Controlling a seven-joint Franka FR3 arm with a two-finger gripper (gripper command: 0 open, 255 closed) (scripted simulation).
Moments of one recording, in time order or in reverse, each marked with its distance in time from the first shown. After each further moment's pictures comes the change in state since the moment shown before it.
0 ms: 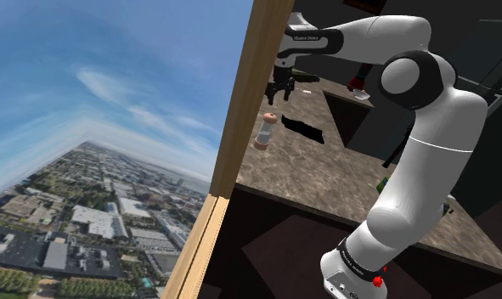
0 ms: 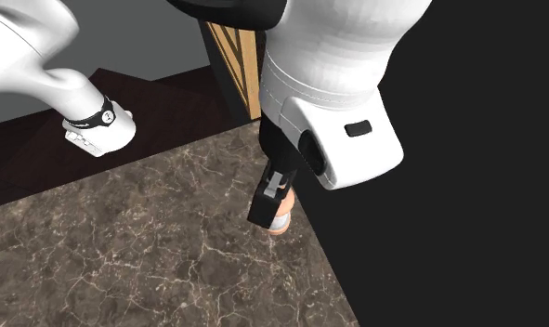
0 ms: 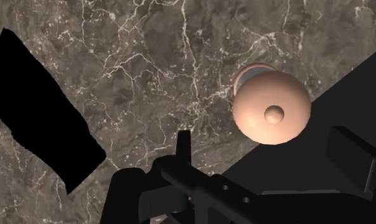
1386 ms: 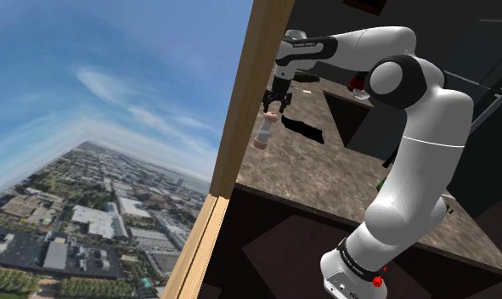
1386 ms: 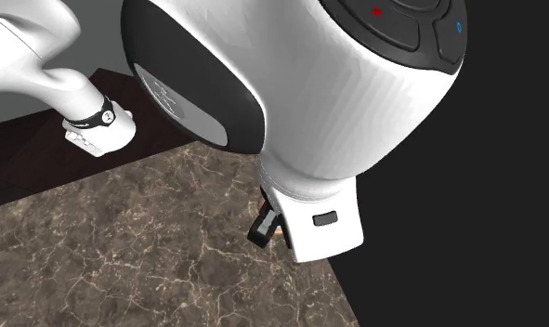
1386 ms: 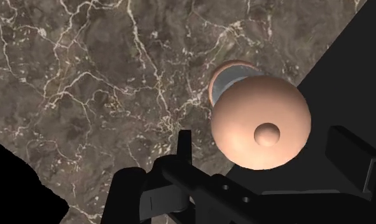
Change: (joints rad) arm -0.076 0.080 -0.005 -0.013 0.206 0.070 0.031
